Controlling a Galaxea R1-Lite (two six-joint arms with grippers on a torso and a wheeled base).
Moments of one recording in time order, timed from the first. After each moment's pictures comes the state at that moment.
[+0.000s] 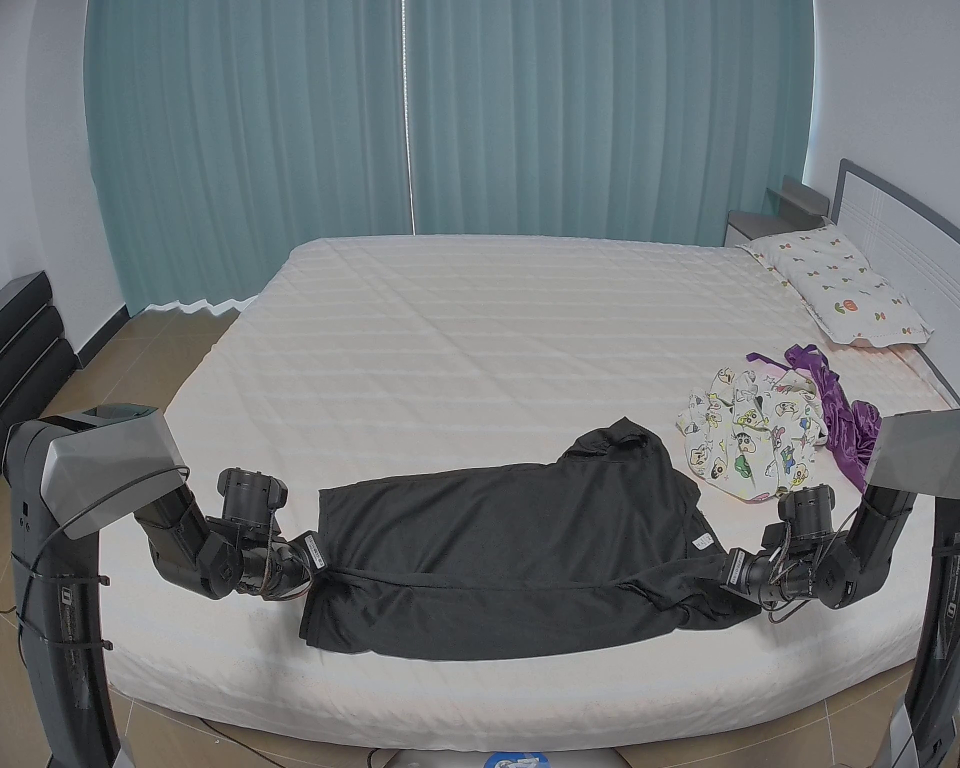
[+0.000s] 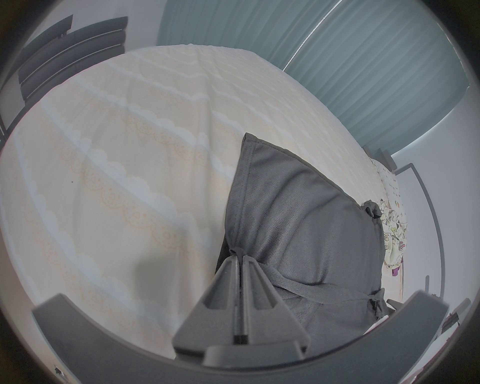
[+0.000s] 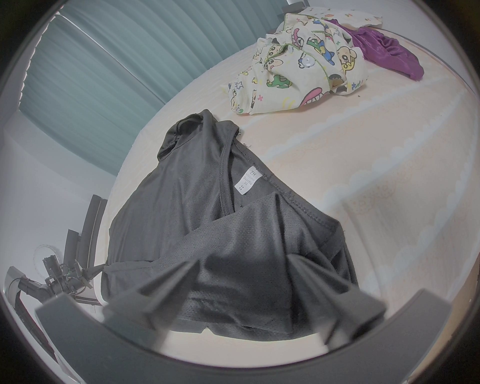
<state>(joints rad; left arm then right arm) -0.15 2.34 -0.84 -0.65 -0.12 -0.64 0.04 2.31 -0.58 -0.89 0.23 0.48</state>
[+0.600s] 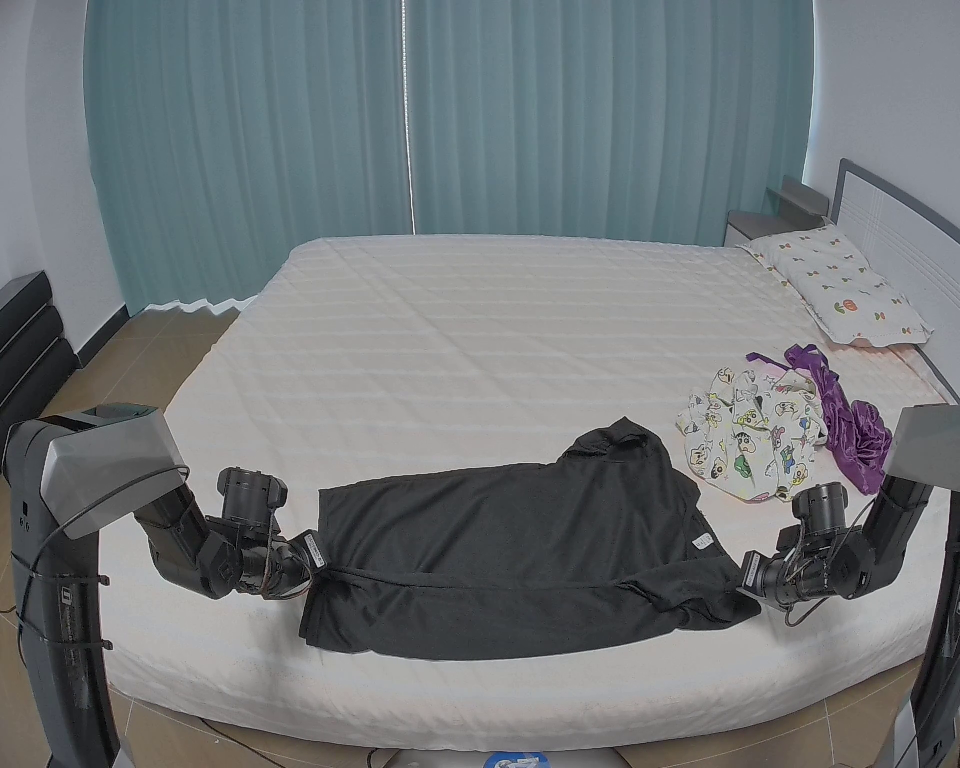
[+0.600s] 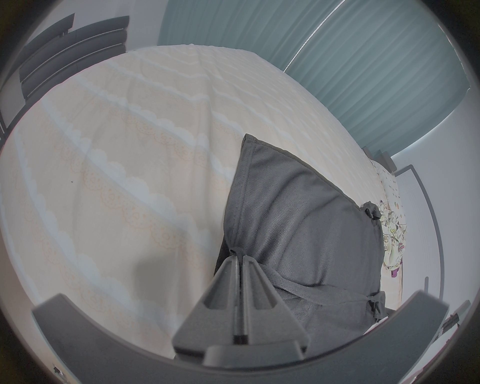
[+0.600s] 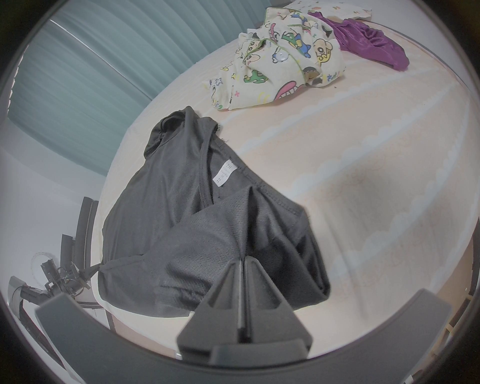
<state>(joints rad) -0.15 2.34 -0.84 -0.65 -0.12 -0.64 -0.02 2.25 -0.58 -0.75 0.23 0.46</state>
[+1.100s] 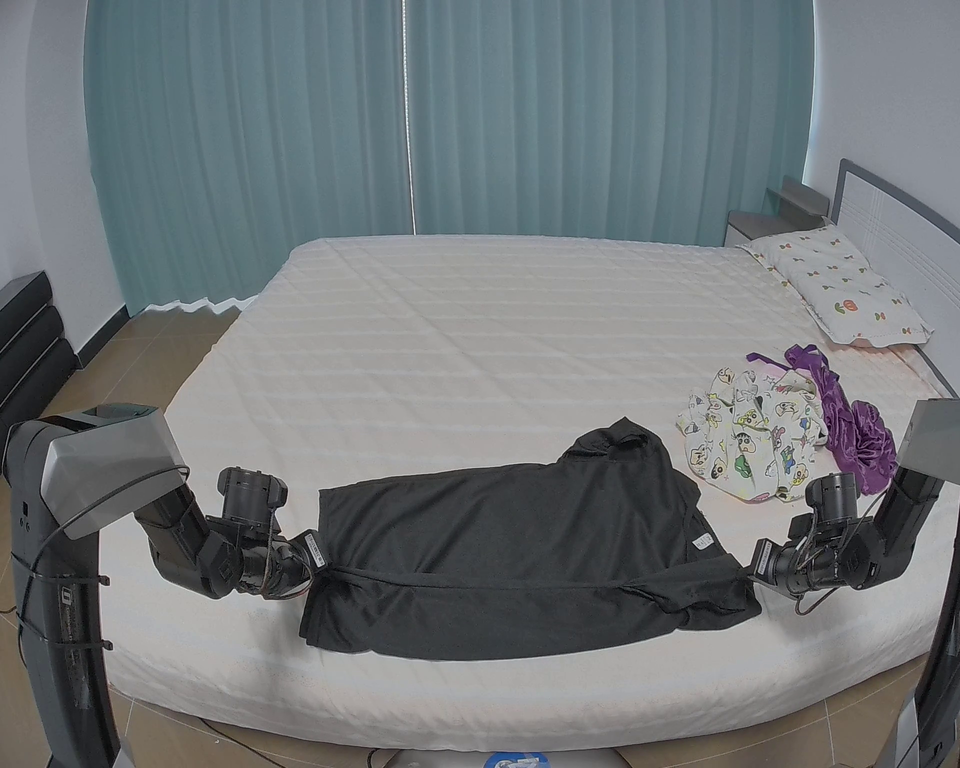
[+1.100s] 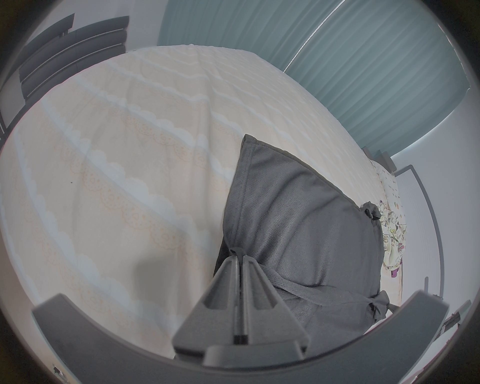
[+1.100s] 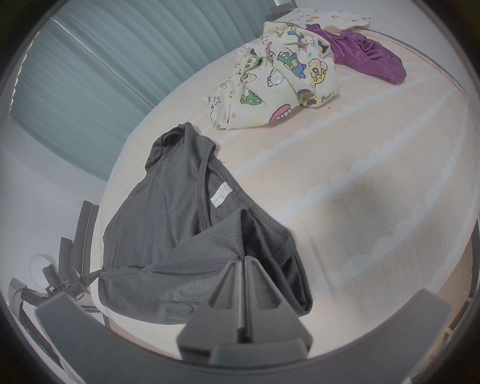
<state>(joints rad) -0.15 2.34 -0.85 -0.65 -0.12 -0.64 -0.06 2.23 -0.59 -0.74 0.23 0.43</state>
